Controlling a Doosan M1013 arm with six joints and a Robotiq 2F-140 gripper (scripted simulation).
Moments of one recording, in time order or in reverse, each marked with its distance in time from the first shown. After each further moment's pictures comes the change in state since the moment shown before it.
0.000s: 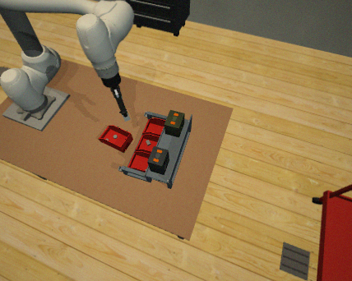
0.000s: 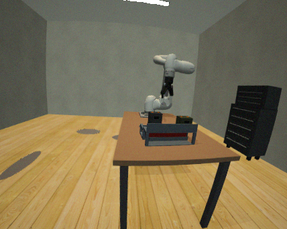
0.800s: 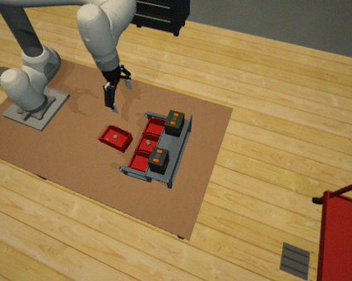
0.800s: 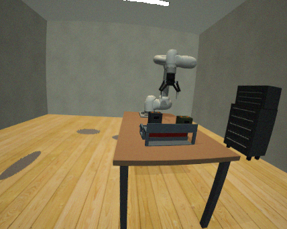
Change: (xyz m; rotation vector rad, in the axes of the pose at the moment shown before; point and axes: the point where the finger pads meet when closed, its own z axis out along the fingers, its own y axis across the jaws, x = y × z) arm 0.012 -0.023 -0.036 0.100 -0.043 0.743
